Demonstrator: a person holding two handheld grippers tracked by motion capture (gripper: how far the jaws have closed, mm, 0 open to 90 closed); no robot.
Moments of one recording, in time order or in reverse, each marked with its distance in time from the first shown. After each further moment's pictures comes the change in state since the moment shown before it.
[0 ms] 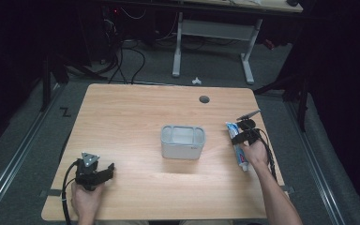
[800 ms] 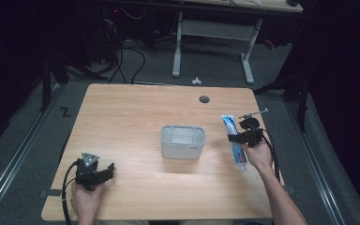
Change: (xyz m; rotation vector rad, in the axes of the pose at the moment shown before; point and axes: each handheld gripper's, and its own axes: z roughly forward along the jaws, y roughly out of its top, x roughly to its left) left arm 0.000 0.000 0.000 0.000 0.001 0.000; right arm 0.019 -0.014 -0.048 -0.200 0.138 -0.119
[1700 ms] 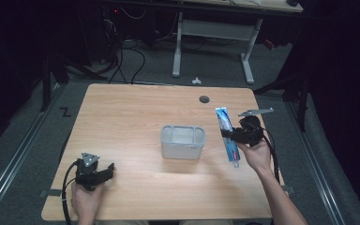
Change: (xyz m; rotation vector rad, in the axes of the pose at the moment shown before) left arm 0.000 0.000 0.000 0.000 0.000 0.000; right arm 0.034 0.005 -0.038 -0.195 0.130 -0.110
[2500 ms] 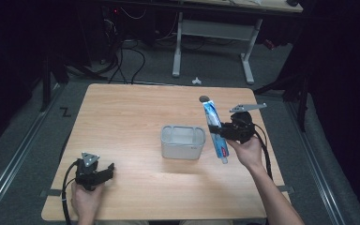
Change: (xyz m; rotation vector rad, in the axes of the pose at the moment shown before) left arm 0.000 0.000 0.000 0.000 0.000 0.000; right arm 0.035 0.024 -0.003 -0.084 0.116 -0.074
